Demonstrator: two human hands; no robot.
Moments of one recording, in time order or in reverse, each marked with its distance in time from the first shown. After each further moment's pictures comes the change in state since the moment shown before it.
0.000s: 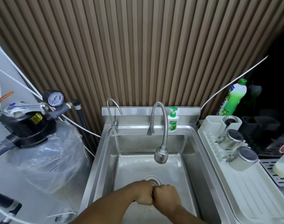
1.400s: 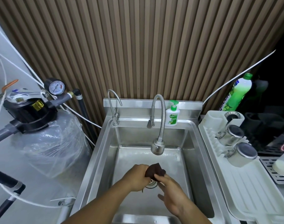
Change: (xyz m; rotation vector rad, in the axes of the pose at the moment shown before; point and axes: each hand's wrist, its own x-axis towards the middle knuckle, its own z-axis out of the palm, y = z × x) left_hand -0.006 -0.004 0.013 -0.482 0.382 -0.018; right_hand -0.035 0.017 -0.045 1.933 -0.338 0.598
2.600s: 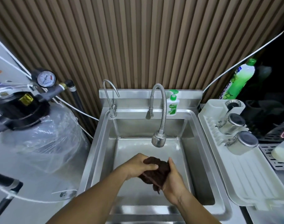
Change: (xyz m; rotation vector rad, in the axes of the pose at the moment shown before) left_hand 0.019 -0.017 -0.004 -0.640 -0.223 -0.049; right_hand 0.008 0.002 0.010 0.222 0.102 -0.025
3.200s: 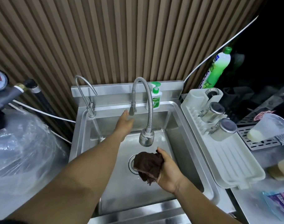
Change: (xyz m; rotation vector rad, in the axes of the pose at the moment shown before) left_hand 0.127 0.066 -0.065 -0.050 0.429 0.147; right_hand 0.016 -0.028 -0.004 0.062 0.040 0.072
